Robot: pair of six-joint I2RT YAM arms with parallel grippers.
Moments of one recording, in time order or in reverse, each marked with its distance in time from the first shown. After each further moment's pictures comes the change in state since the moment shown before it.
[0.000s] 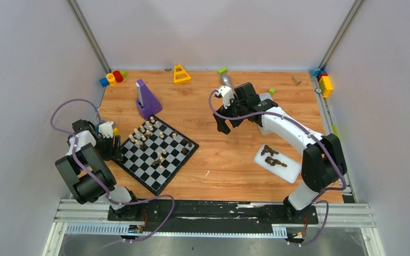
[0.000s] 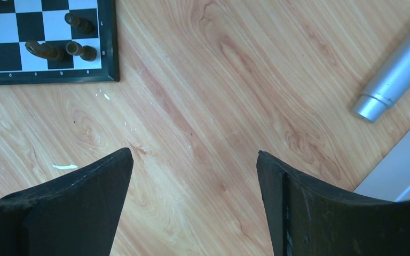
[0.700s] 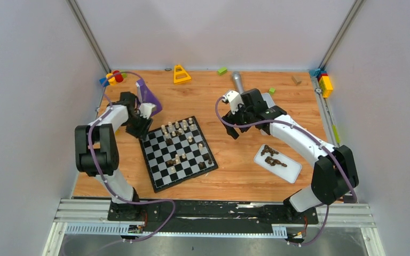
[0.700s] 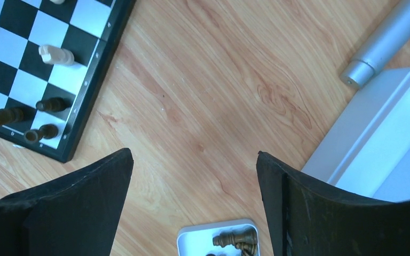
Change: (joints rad) left arm -0.500 0.233 0.272 -0.035 -0.121 -0.062; right arm -0.008 -0.134 -0.119 -0.022 0.137 -0.034
